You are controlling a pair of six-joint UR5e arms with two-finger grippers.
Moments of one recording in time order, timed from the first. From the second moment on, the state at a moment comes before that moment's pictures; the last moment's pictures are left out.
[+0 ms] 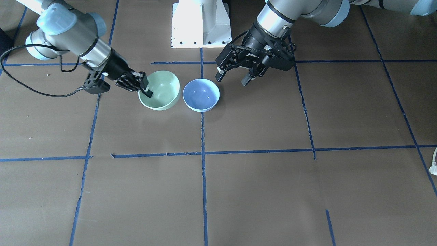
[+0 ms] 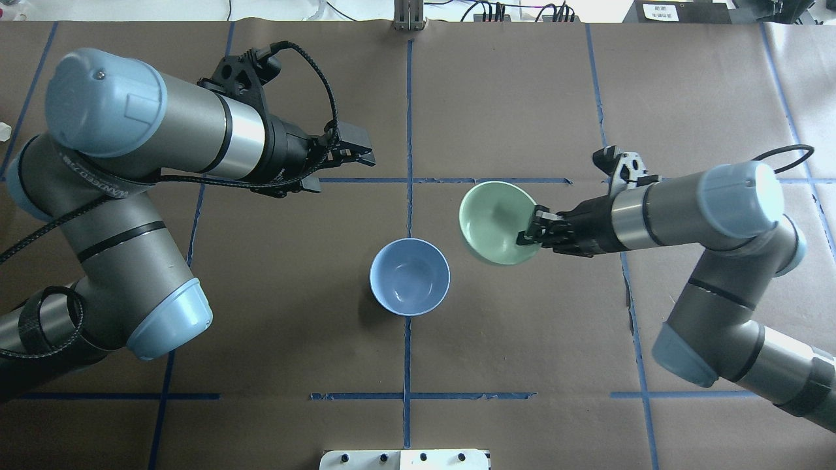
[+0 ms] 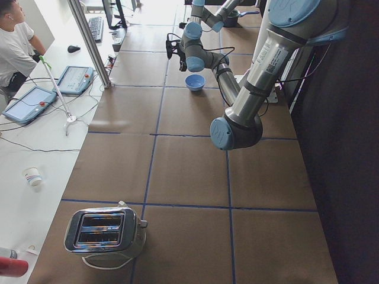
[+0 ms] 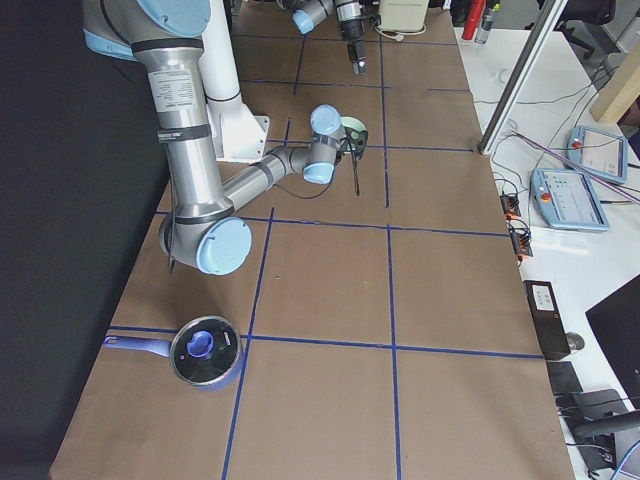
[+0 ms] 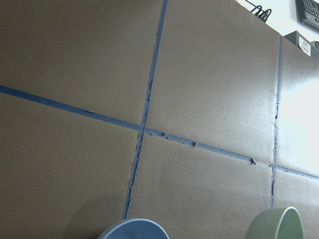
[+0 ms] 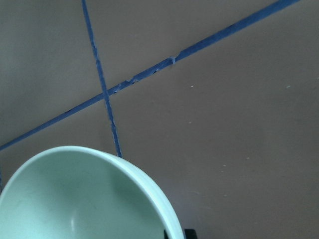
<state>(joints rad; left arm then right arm) -0.68 -2.13 -1.91 -1.97 -1.94 -1.57 0.59 -1.27 1.81 -0.82 1.94 1.68</state>
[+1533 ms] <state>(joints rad) -0.68 -2.12 -1.90 -1.98 -1.94 -1.57 0.38 -1.08 1.77 -1.16 1.68 1.72</state>
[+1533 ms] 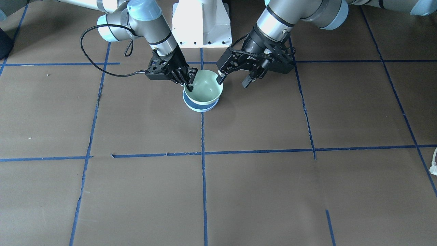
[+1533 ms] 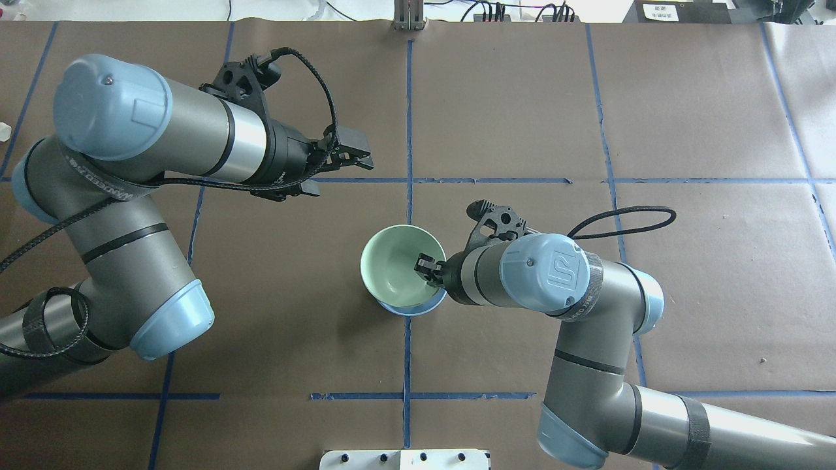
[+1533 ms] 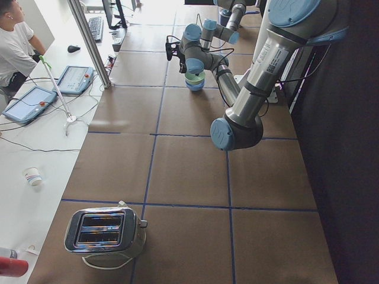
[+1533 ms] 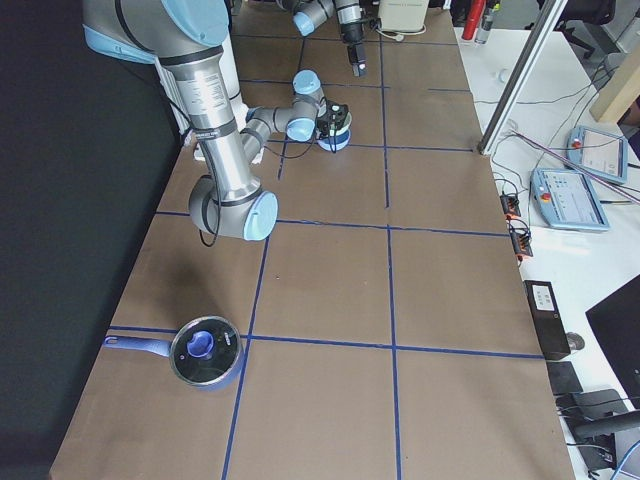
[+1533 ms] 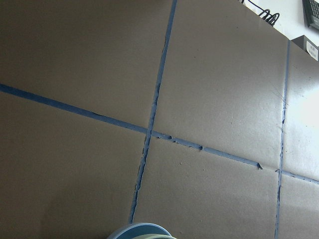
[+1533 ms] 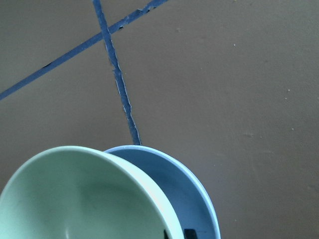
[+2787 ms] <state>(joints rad) -0.67 -2.10 -1.89 -1.98 -1.94 -1.57 0.40 -1.09 1.89 -1.22 1.68 1.72</state>
